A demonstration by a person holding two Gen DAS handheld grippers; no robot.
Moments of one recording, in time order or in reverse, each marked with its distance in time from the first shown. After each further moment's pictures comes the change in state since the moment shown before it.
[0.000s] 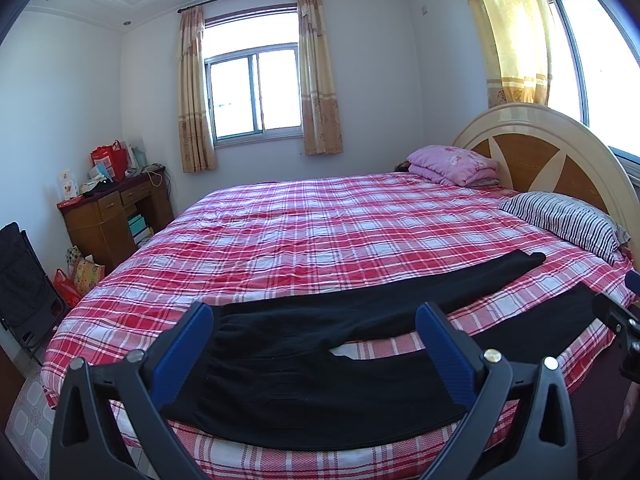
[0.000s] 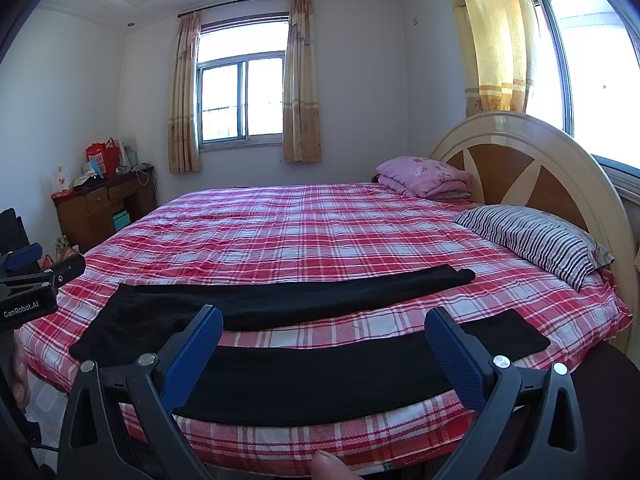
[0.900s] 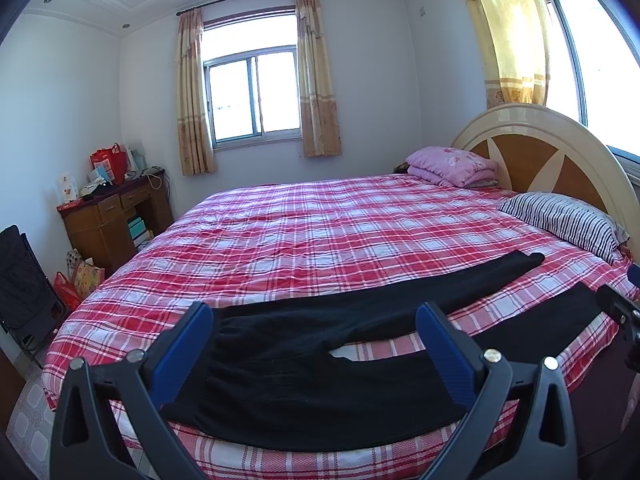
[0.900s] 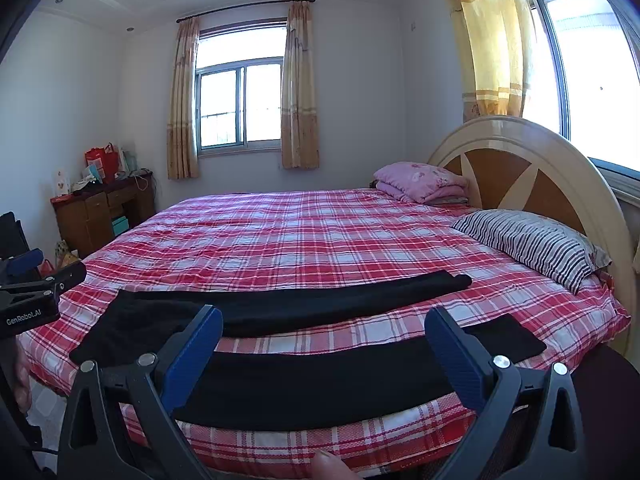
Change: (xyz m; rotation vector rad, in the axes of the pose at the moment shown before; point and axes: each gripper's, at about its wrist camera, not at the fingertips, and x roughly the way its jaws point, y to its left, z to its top) left arm -0.002 0.001 0.001 0.003 -0.009 0.000; right arm -0.007 0.000 0.006 0.007 -0.018 -0.006
